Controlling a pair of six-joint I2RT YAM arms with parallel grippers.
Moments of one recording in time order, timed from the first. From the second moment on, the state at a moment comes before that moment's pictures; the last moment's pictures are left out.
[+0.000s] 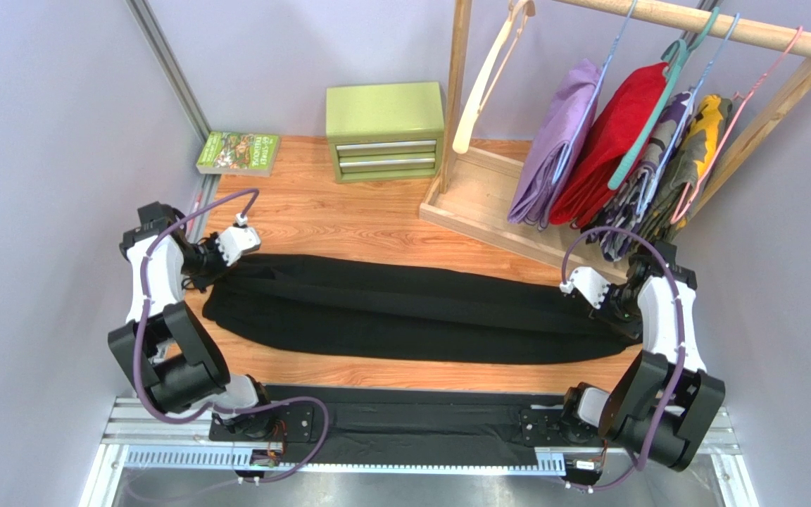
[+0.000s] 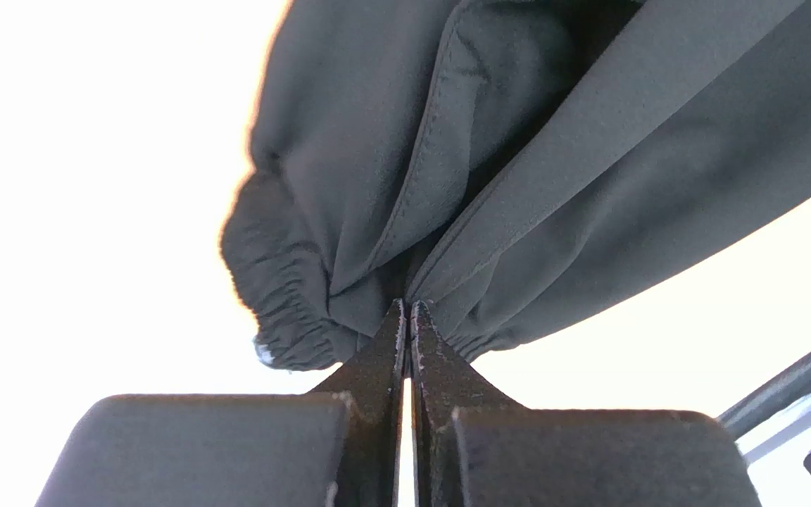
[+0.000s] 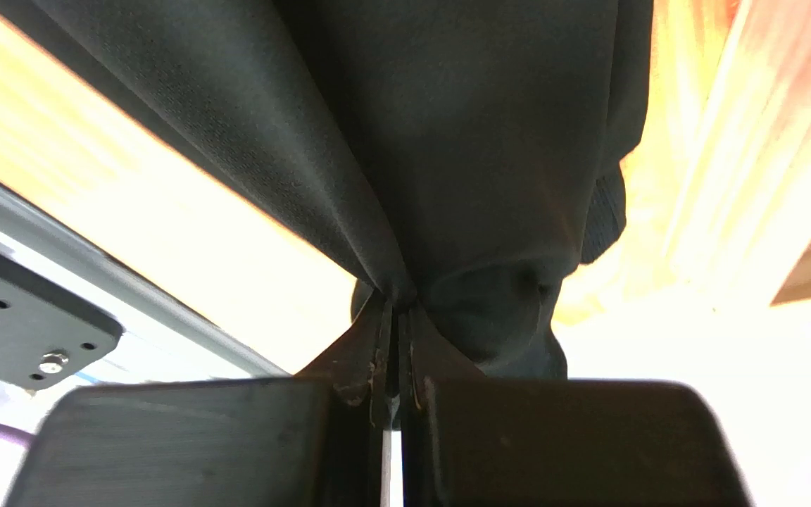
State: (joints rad) left arm 0.49 1.44 1.09 -1.01 0.45 1.49; right arm -0.43 1.22 0.82 -1.02 -0.10 -1.45
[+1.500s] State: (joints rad) left arm 0.50 1.17 0.97 -1.00 0.66 1.24; right arm -0.57 1.37 1.04 -1.16 -0.35 -0.78
